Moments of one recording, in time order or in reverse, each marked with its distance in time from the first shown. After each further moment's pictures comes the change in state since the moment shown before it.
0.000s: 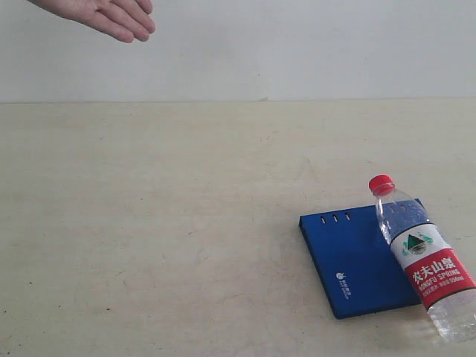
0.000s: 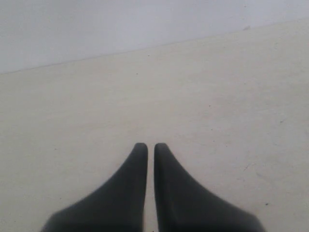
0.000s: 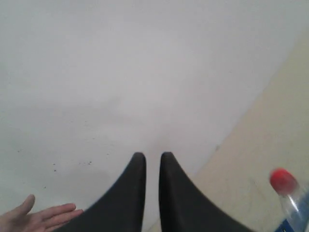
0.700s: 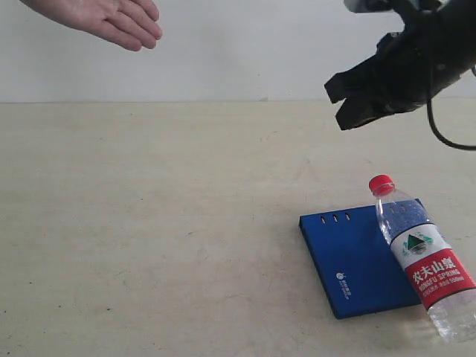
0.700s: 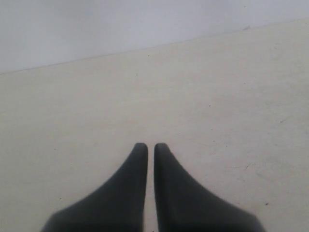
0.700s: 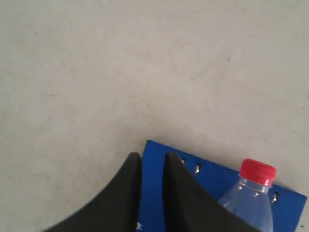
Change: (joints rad) left arm 0.000 0.000 0.000 0.000 0.000 0.000; right arm 0.192 1.552 -1.143 -0.321 0.779 -0.757
